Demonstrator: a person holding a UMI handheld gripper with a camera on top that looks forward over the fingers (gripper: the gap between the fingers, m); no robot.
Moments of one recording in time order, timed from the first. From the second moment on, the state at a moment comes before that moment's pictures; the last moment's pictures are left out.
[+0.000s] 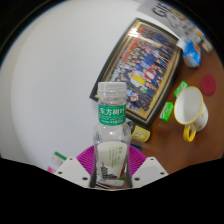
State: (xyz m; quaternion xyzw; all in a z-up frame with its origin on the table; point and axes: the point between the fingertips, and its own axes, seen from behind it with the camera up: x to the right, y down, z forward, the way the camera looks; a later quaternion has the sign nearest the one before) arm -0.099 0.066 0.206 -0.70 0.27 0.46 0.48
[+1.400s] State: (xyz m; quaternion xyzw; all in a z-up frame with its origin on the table) arm 0.161 0.109 0.242 -0.76 -0.01 0.05 0.64
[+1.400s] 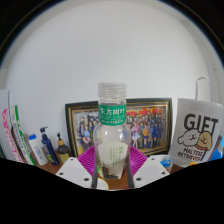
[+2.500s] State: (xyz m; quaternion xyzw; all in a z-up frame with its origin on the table) arm 0.204 -0.014 0.116 -0.87 0.00 0.01 0.50
